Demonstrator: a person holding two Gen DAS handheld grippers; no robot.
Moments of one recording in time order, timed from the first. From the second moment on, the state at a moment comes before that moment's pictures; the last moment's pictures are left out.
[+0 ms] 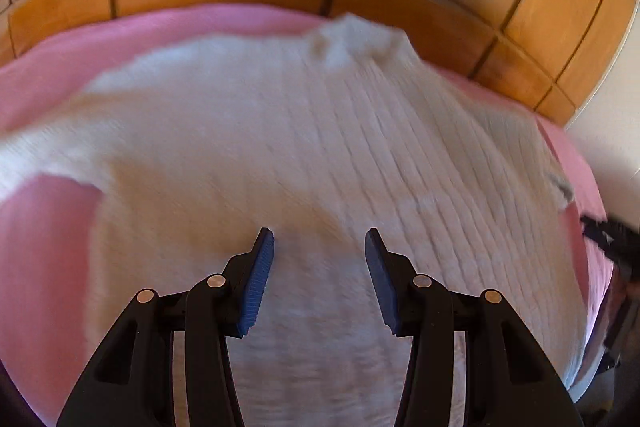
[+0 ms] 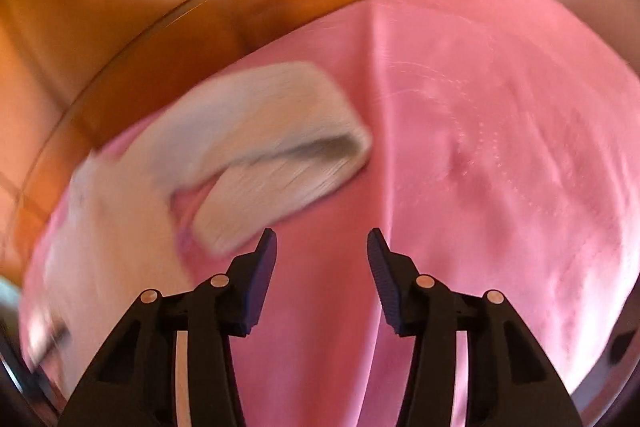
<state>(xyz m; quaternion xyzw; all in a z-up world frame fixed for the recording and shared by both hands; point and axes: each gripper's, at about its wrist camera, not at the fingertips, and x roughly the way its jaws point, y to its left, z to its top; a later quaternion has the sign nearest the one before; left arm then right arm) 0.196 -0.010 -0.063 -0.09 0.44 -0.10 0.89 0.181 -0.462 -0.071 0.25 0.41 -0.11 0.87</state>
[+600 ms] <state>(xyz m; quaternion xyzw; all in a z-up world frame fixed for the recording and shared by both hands) 0.195 -0.022 -0.079 -0.07 0.42 -0.09 0.90 0.263 -0.423 -0.037 -0.05 0.36 -0.16 0.92</state>
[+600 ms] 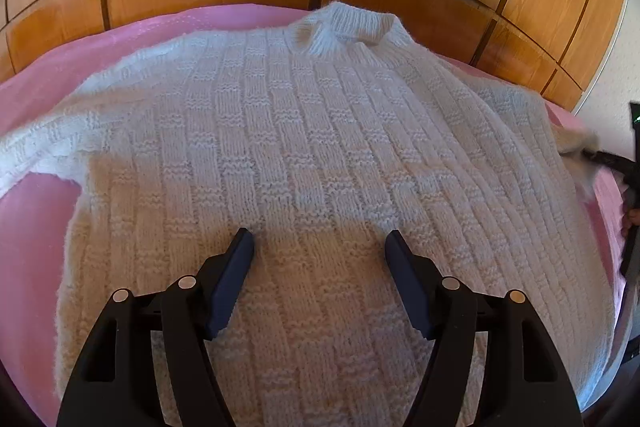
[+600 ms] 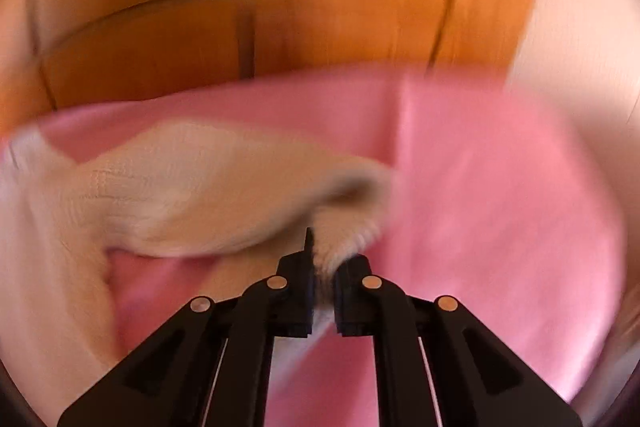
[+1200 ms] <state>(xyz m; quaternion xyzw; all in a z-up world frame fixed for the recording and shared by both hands) 0.192 -0.020 -0.080 -0.08 0.42 -0.10 0.90 0.142 -0.488 -0.114 -0.39 0.40 -0.31 0.77</state>
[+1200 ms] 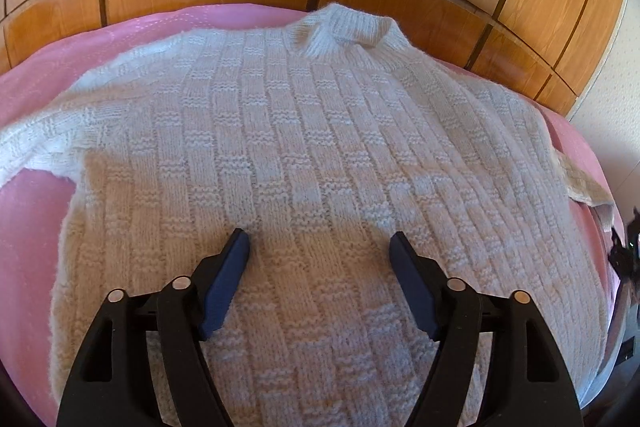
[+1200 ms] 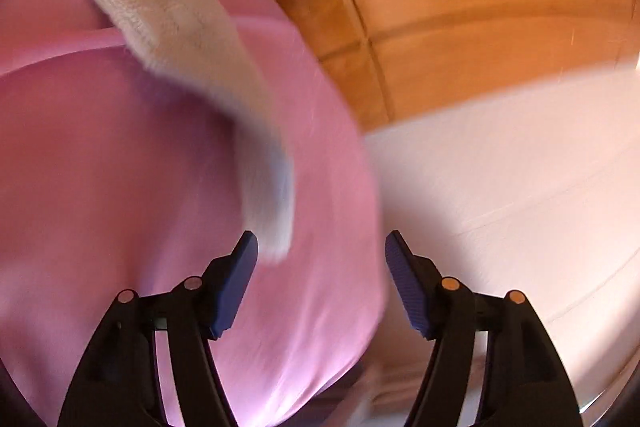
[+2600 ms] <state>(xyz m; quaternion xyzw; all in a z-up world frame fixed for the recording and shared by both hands) 0.235 -0.036 -0.038 -0.03 0.42 -0.13 0.90 0.234 -0.589 -0.052 0.21 0.36 -0.21 0.89</state>
